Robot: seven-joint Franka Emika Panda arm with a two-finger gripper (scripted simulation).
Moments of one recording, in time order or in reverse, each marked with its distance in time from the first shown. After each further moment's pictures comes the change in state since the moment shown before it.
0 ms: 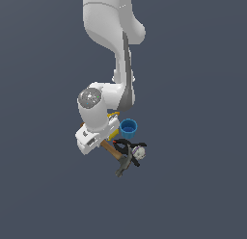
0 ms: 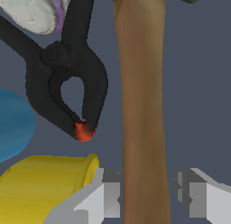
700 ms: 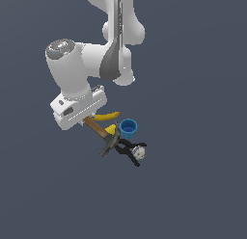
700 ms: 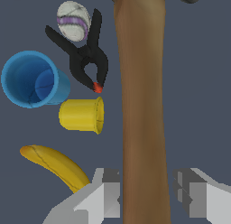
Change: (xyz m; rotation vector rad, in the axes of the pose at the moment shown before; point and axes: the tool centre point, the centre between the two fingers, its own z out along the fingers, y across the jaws) arm -0.063 0.007 -0.121 0.002 0.001 0.000
